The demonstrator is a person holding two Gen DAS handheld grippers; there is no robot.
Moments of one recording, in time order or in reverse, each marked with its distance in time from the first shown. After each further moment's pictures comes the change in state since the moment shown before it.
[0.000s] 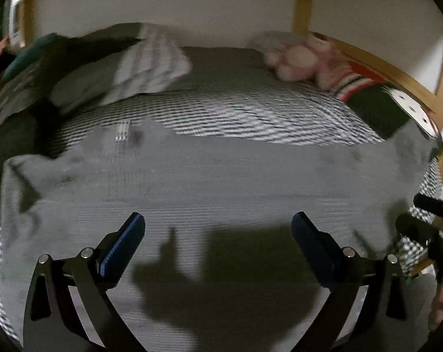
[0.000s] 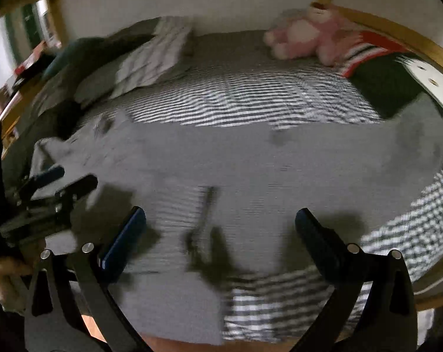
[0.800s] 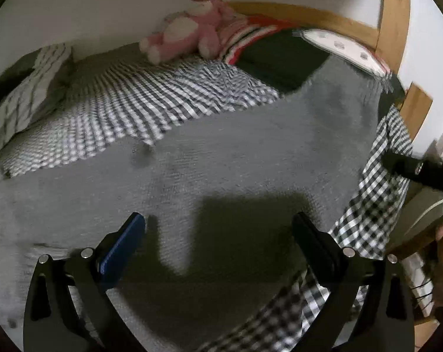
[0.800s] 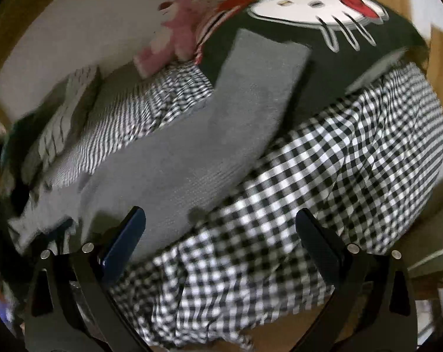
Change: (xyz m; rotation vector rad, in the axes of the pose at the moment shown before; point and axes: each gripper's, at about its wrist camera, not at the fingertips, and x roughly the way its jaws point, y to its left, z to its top) left arm 0.094 -0.243 -0.003 0.229 0.094 -0.177; right arm -0.001 -0.262 -0.016 0.388 -0.035 -0.077
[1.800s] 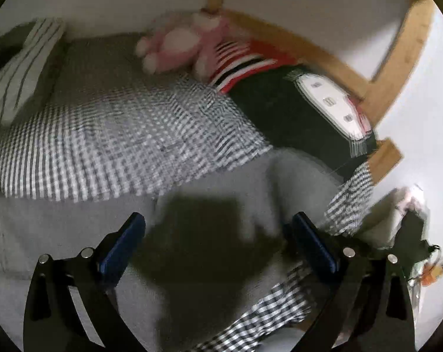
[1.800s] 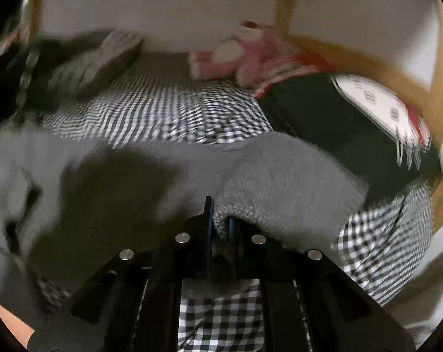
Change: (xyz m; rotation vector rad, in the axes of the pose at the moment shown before) left arm -0.072 0.051 0.092 -0.101 -0.028 -0.230; right arm 0.040 0.140 -0.038 -0.578 -0.181 -0.196
